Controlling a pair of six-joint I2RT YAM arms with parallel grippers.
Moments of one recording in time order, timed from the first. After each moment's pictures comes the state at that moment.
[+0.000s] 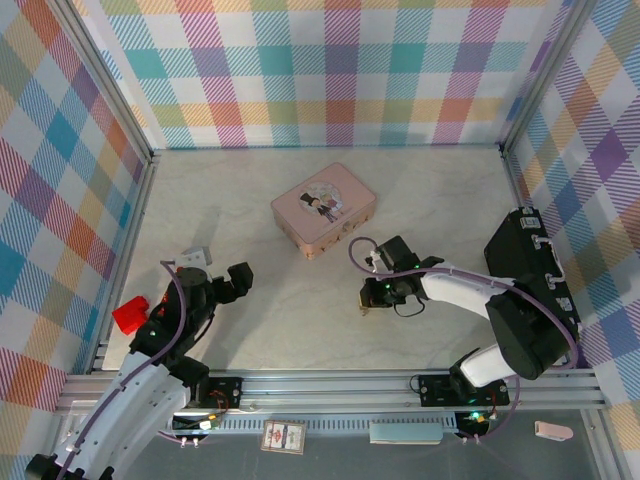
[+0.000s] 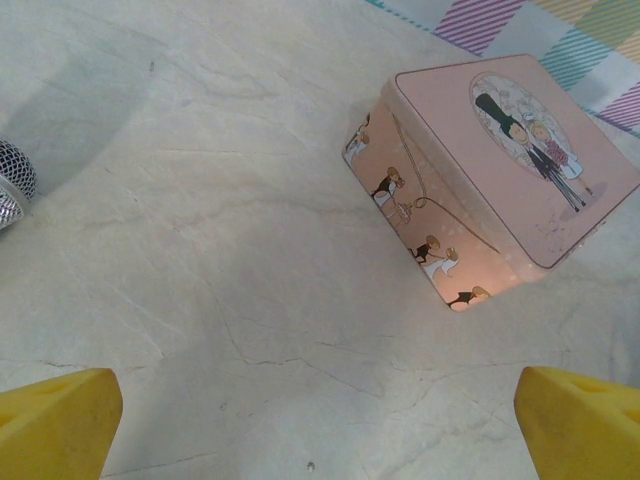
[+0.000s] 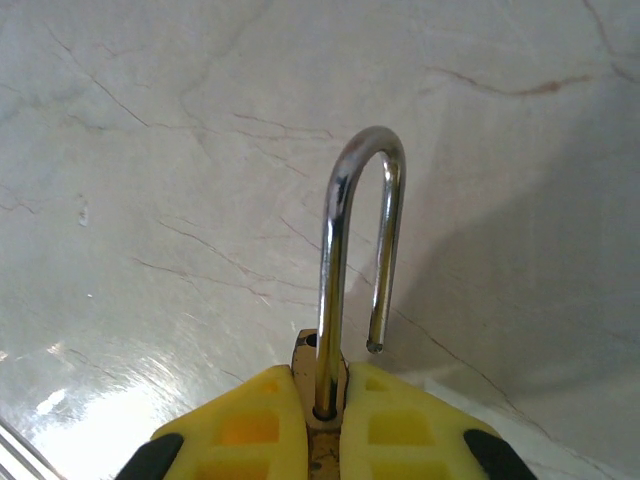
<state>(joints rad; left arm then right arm) -0.40 0.52 0.43 -0.45 -0.18 -0.58 0.60 1.46 0.68 -0.39 -0.36 0.46</state>
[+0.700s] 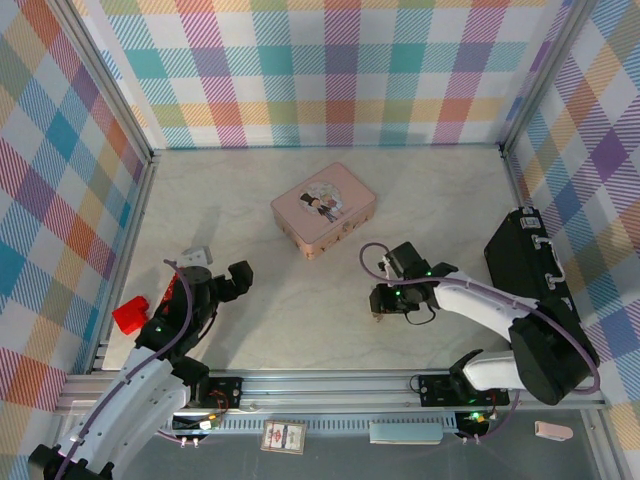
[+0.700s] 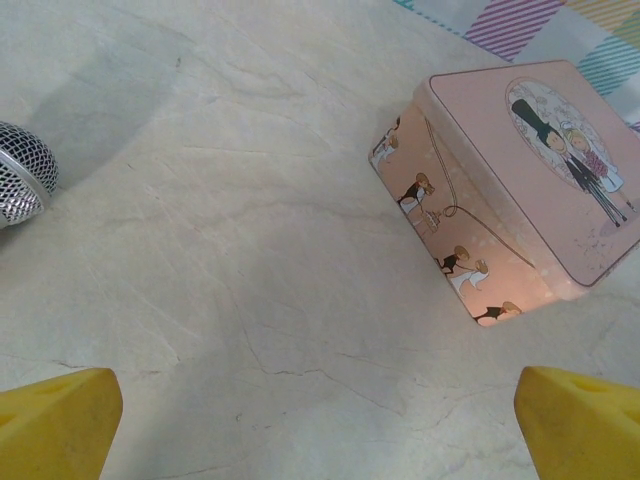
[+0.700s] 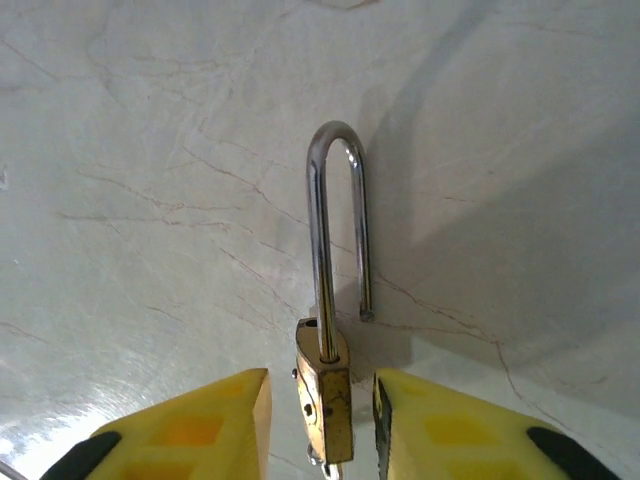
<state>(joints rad) -0.40 0.55 0.41 -0.39 -0.22 -0.61 0.60 1.30 0.63 -0.52 -0.24 0.48</state>
